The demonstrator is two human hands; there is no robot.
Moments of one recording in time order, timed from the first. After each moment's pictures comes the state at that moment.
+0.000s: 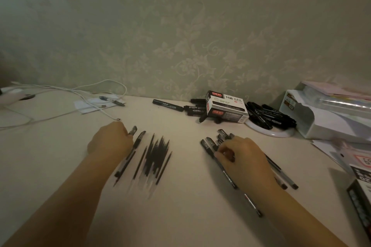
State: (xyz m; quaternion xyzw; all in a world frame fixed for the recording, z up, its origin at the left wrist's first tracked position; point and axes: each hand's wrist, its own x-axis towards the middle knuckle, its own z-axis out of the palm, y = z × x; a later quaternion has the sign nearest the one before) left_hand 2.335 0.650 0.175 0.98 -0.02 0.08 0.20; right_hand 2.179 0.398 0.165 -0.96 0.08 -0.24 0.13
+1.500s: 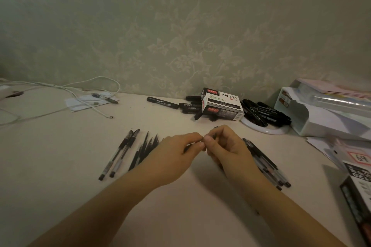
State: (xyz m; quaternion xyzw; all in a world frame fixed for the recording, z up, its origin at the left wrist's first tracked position) left_hand 2.256 0.567 0.180 0.82 -0.43 -0.02 0.38; right_hand 2.183 0.415 0.168 -0.75 0.03 -0.19 0.63
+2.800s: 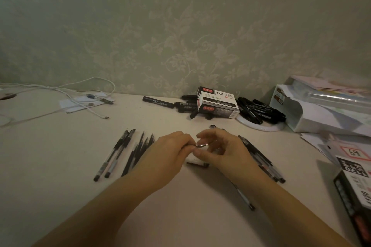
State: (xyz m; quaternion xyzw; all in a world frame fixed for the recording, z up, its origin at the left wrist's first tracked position) left_hand 2.262 0.567 0.165 0.83 -0.45 0.09 0.32; right_hand 2.181 0.401 0.163 -0.84 0.03 -0.18 0.51
